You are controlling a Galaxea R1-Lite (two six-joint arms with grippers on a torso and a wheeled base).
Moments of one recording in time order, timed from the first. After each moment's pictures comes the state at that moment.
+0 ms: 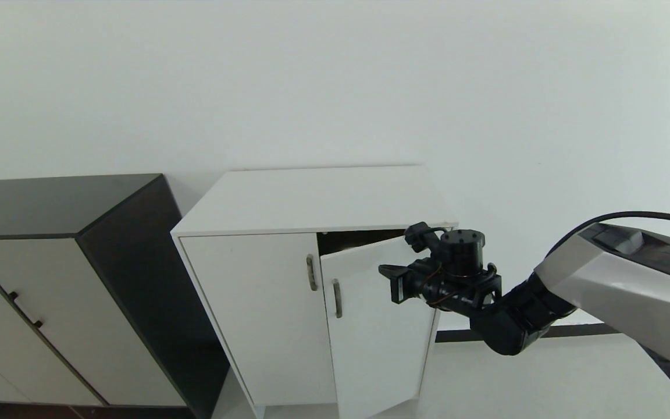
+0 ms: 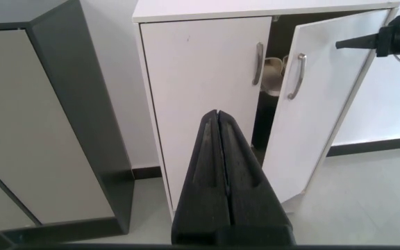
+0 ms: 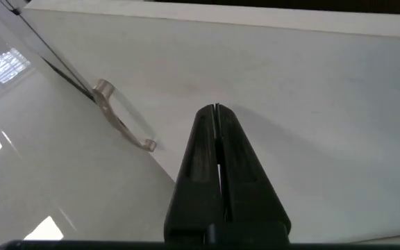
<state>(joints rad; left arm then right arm) 0.00 0.00 0.00 0.00 -0.05 0.02 0.56 2.30 -1.14 -0.94 0.20 0.10</state>
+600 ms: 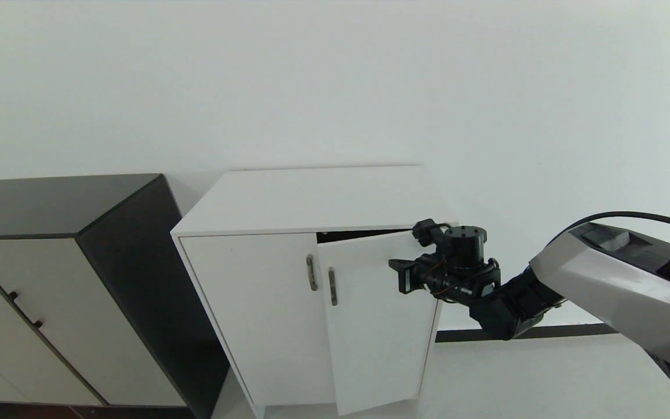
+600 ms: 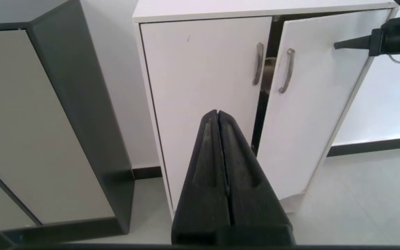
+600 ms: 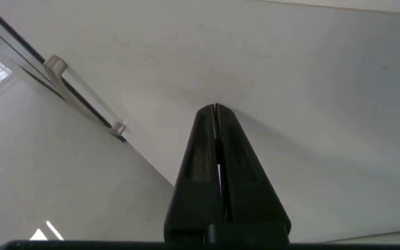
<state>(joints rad) 0.00 0.00 0.00 0.00 -0.05 0.02 0.50 2.36 -1.24 -0.90 0.20 0.10</state>
